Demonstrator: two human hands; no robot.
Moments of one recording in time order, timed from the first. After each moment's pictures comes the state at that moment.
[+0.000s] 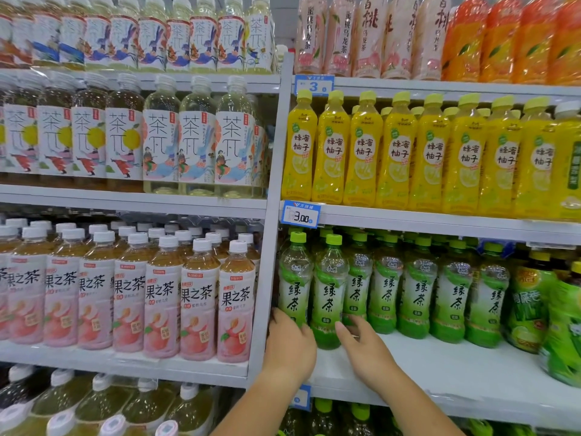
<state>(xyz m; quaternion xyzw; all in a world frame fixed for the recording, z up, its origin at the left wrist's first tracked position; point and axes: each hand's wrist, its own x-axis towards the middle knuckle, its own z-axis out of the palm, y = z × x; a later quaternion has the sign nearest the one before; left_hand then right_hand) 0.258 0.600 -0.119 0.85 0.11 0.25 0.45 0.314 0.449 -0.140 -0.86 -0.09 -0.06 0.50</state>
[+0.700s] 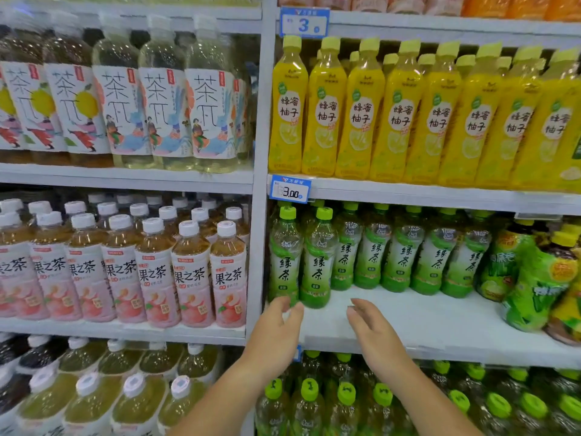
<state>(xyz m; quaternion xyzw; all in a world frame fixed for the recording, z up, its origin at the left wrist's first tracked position) 0.211 0.617 -0.104 0.82 0.03 0.07 0.56 0.251 0.420 -0.125 -0.83 -0.05 -0.02 0.56</state>
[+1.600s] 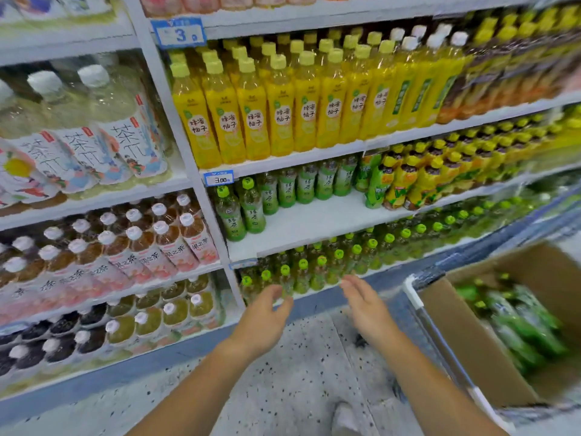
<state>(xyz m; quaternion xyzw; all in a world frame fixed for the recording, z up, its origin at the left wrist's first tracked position) 0.019 0.584 0.096 0.86 -0.02 -0.26 0.44 -0.018 0.364 0.090 -0.78 0.22 0.10 0.58</state>
